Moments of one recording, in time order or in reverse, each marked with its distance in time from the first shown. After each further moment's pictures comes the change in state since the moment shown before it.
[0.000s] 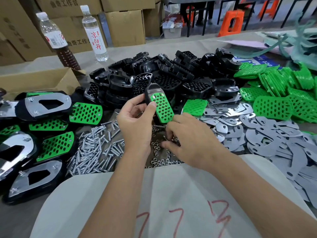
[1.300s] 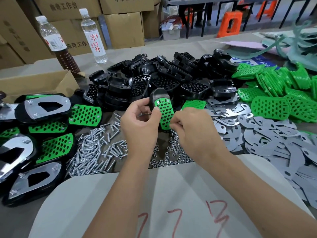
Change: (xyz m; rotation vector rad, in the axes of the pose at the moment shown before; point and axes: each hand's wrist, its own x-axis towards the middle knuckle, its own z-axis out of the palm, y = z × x) left_hand -0.006 -0.006 0.001 0.228 -0.037 0.238; right_hand 0.004 0.001 -0.007 0.267 0.303 0.130
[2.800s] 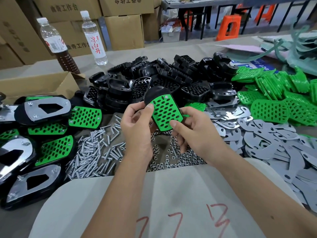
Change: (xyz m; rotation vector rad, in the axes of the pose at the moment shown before) left_hand 0.003 0.007 0.000 -0.366 0.020 -0.362; right_hand 0.000 0.022 0.012 0.889 -0.119 0.317
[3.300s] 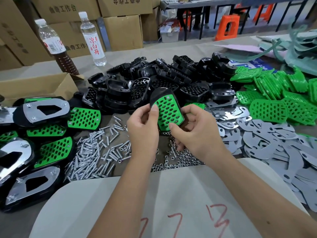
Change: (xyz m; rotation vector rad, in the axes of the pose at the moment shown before) left_hand -0.005 -0.007 0.006 0.282 -0.038 0.124; right_hand -0.007 -0.003 0.003 -0.119 0.157 -0.138
